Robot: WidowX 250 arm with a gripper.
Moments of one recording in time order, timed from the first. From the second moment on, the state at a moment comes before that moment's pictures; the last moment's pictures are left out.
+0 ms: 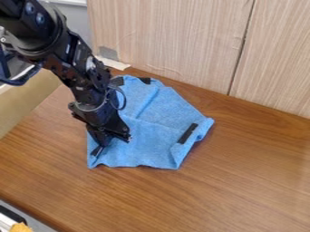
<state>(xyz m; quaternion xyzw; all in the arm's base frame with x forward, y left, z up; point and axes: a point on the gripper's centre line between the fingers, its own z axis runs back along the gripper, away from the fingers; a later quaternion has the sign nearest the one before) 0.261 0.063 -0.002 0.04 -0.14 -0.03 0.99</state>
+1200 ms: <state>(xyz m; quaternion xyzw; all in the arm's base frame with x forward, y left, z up) 0.203 0.156 0.032 0.04 -0.19 0.19 0.96</state>
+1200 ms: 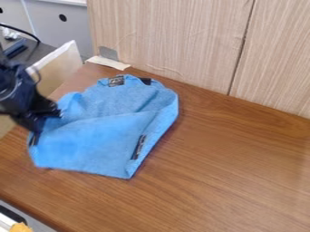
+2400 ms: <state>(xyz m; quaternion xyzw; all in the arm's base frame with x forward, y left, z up) 0.171 0.165 0.017 0.04 -0.17 0.28 0.95</state>
